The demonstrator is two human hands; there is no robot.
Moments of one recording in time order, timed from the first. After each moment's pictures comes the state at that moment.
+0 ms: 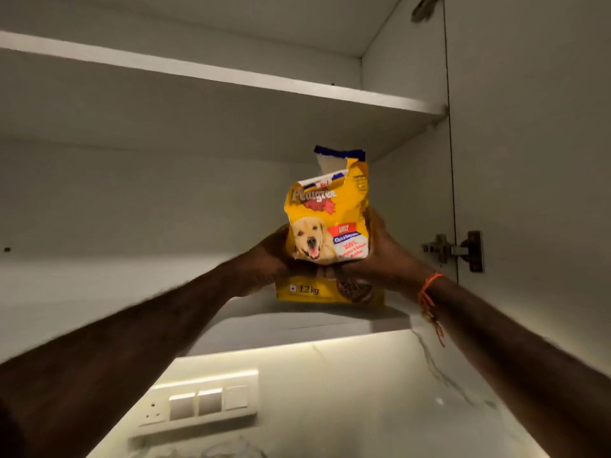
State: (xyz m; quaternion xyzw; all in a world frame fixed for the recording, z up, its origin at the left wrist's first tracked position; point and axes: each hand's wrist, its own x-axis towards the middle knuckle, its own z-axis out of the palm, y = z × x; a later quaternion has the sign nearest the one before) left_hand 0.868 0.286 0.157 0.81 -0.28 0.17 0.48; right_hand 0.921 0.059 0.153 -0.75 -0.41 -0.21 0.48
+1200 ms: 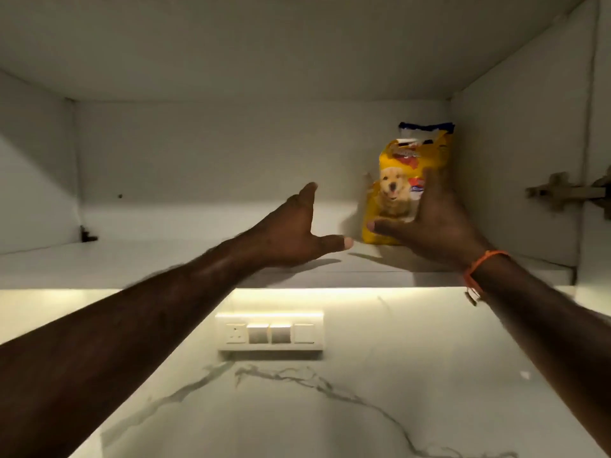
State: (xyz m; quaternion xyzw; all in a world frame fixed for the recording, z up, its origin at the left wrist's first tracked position) left_hand 0.797 0.310 0.126 0.94 0.03 0.30 0.14; right_hand 0.929 0.109 0.120 -0.80 -0.32 -0.30 0.41
